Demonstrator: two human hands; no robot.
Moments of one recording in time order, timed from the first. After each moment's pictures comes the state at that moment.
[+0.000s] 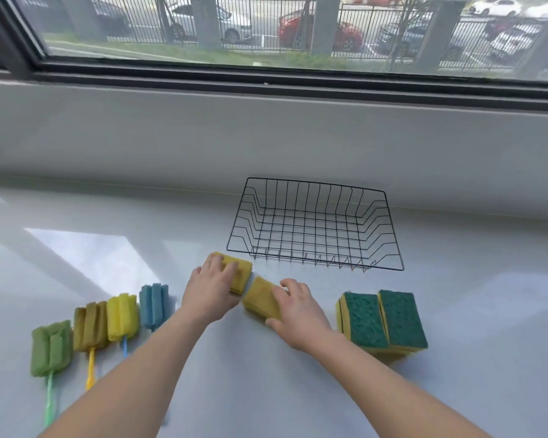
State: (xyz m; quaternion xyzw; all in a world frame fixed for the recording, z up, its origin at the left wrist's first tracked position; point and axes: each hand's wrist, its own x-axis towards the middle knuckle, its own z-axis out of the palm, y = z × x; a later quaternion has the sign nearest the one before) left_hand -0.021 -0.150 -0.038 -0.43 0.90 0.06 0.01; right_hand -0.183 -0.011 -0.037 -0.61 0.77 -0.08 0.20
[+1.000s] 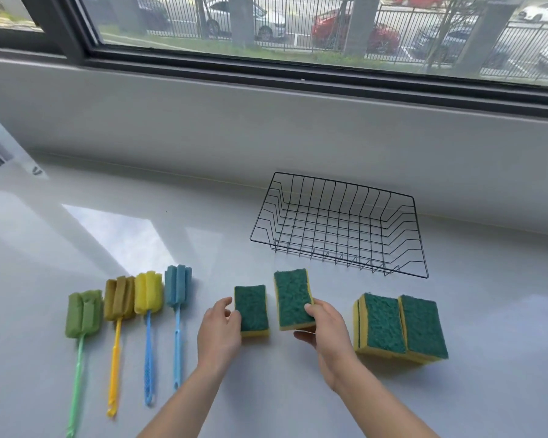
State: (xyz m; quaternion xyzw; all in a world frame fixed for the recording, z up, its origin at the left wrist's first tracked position) left_hand 0.015 -0.052 -0.060 -0.68 0.57 0.41 -0.20; right_hand -0.158 0.030 -0.022 -0.12 0.66 -0.53 0.51
